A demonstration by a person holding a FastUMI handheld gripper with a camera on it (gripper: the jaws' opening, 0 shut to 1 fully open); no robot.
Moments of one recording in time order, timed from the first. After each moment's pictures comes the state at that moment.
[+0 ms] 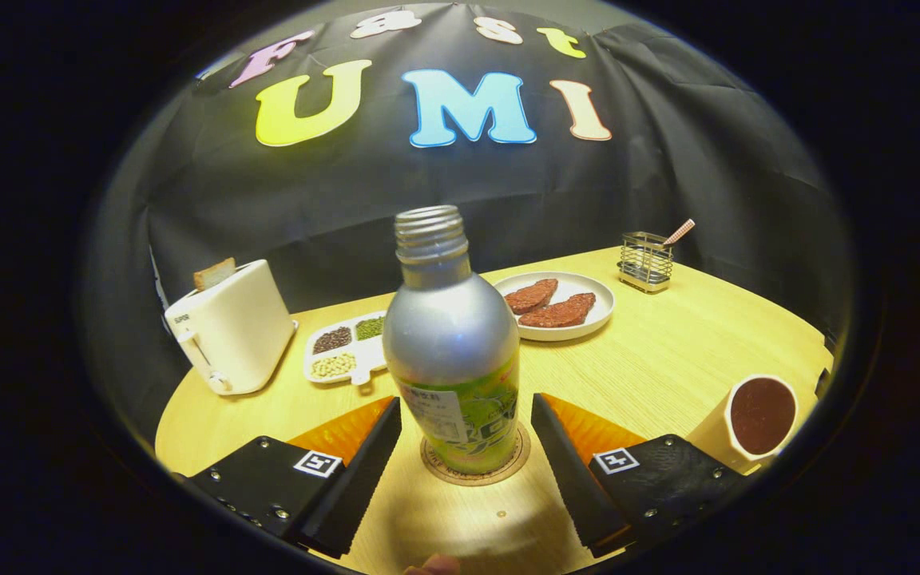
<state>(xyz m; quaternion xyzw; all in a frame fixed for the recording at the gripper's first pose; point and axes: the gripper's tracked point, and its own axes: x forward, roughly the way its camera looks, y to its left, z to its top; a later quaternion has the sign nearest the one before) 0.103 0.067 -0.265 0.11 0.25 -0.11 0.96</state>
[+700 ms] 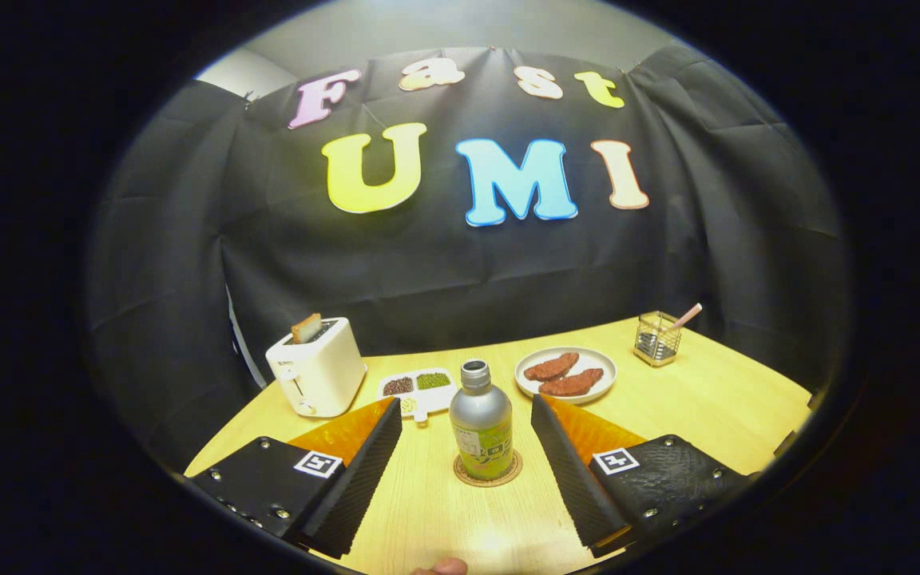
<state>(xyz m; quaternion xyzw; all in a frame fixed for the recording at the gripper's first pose) 0.043 0.064 -0.124 0.07 0.15 -0.01 0.99</state>
